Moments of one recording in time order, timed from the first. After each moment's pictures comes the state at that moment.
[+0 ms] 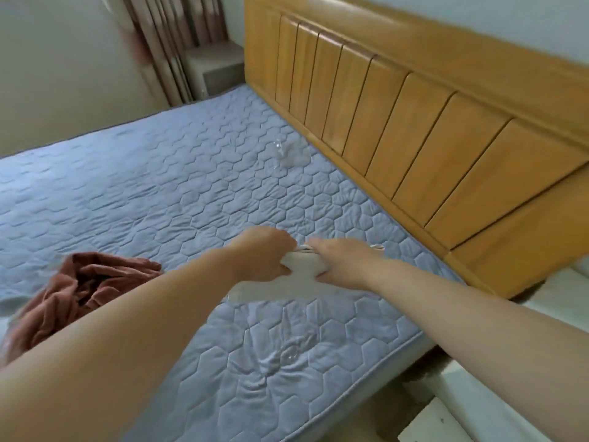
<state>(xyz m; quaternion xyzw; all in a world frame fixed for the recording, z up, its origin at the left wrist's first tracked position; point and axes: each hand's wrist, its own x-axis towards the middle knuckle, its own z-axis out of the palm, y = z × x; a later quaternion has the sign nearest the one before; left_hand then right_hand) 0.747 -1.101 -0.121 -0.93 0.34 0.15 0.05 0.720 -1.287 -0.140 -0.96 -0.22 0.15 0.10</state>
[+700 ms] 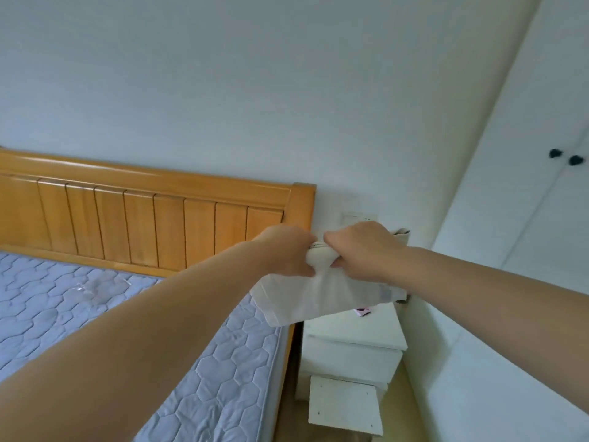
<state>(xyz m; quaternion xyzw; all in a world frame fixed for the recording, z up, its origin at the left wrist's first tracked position) 0.527 -1.177 0.162 -0.73 0.68 -0.03 0.00 0.381 -1.254 0.180 -0.97 0.17 -0.04 -0.19</state>
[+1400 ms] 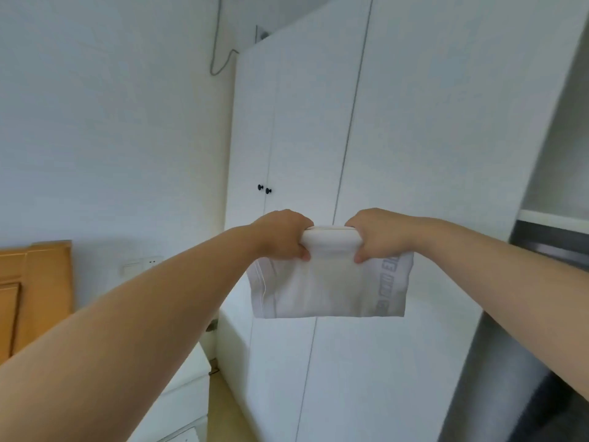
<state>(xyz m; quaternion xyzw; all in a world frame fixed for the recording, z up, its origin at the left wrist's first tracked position) 0.160 -1.200 0.301 -0.43 0.89 -0.03 -0.16 -0.027 -1.148 0.339 -0.79 0.60 0.01 -0.07</state>
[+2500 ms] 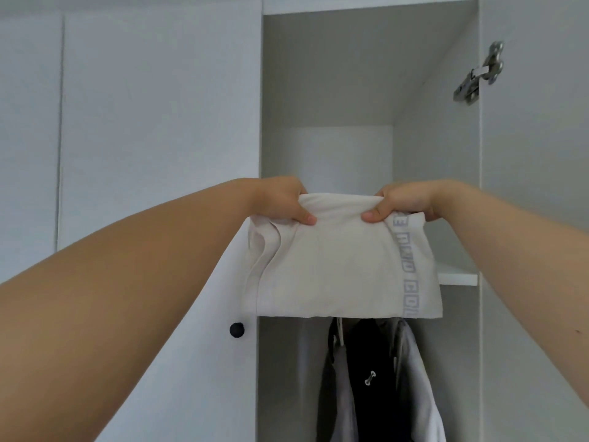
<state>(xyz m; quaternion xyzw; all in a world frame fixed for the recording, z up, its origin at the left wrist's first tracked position) -0.176 -1.119 0.490 -0.08 0.98 0.06 -0.19 -0.318 -0.931 0.488 -0.42 0.84 -0.33 0.09</state>
